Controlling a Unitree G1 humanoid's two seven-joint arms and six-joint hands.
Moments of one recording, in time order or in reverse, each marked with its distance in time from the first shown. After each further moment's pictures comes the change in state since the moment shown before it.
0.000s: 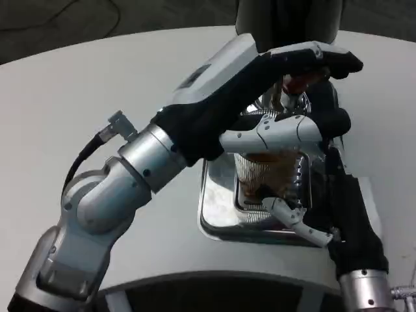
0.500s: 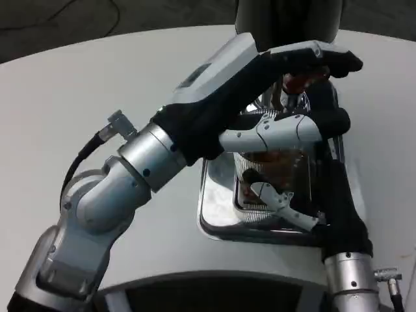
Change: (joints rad) left arm -0.002 0.001 0.001 0.004 0.001 -0.004 0.004; right arm -0.107 0.008 0.024 0.111 -0.023 -0.021 -0.062
